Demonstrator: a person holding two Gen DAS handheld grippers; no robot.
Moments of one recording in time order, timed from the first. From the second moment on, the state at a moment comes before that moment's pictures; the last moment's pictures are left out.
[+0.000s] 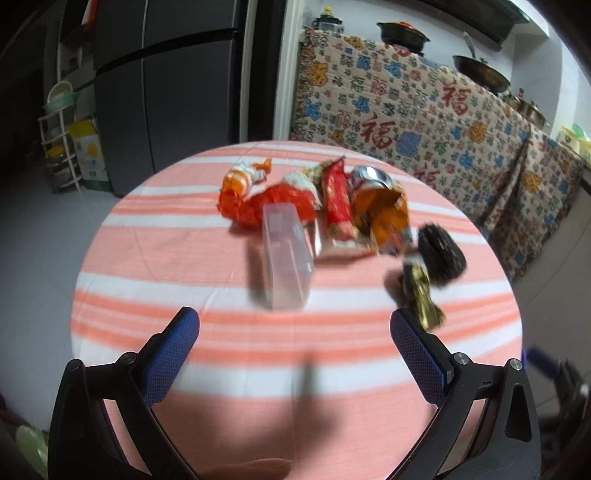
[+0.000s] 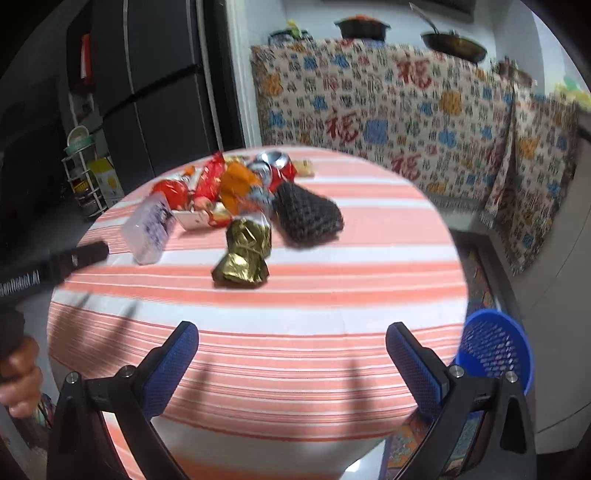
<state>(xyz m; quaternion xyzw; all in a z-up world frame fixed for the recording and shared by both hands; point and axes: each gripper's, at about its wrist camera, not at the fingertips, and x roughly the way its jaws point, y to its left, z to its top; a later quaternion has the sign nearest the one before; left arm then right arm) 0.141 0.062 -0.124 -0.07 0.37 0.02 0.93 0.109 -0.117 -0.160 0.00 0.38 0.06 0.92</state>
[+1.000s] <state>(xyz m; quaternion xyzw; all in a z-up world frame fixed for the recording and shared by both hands) 0.193 0.122 -0.198 -0.03 0.46 0.07 0.89 0.153 -0.081 -0.199 -0.05 0.44 0.09 0.89</state>
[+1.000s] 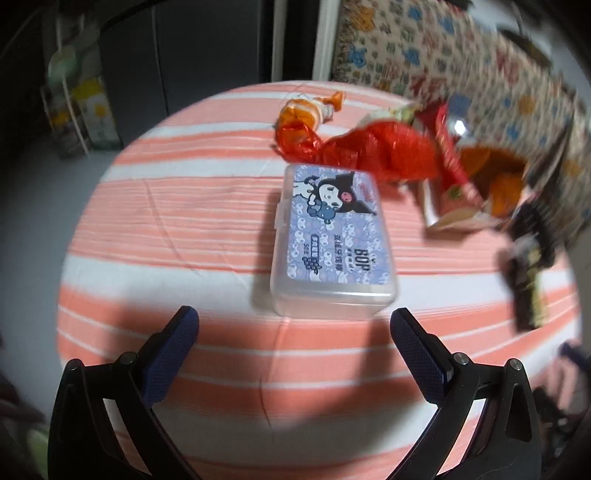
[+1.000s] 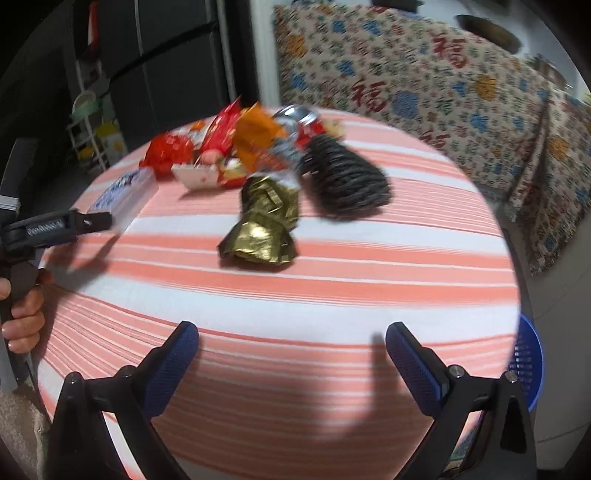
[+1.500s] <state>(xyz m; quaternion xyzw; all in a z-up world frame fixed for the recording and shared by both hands) 0.233 0.132 -0.200 -0.03 0.45 0.08 0.89 0.226 -0.044 -0.214 -0.07 0.45 0.09 0.88</state>
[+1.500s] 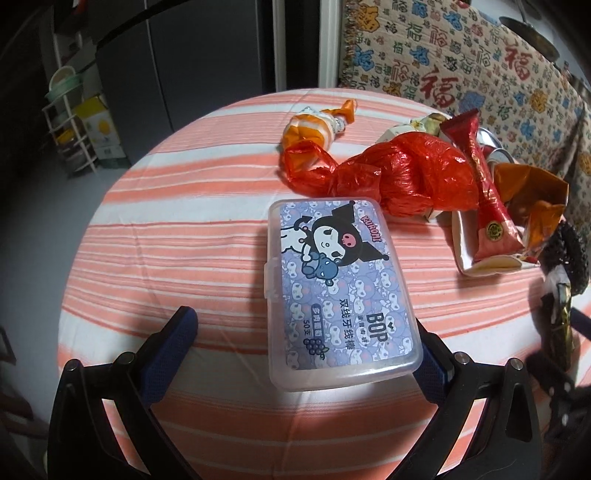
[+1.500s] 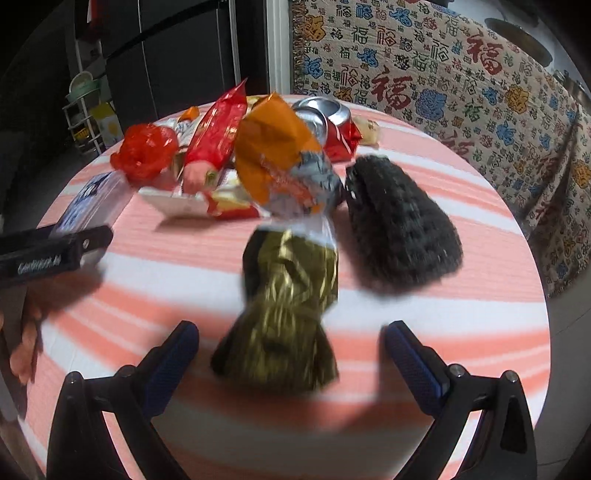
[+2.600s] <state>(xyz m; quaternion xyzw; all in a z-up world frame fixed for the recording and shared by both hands) 0.191 0.128 -0.168 -0.04 0.44 -0.04 0.89 0.214 -0.046 -0.167 -0.03 0.48 0.16 0.86</state>
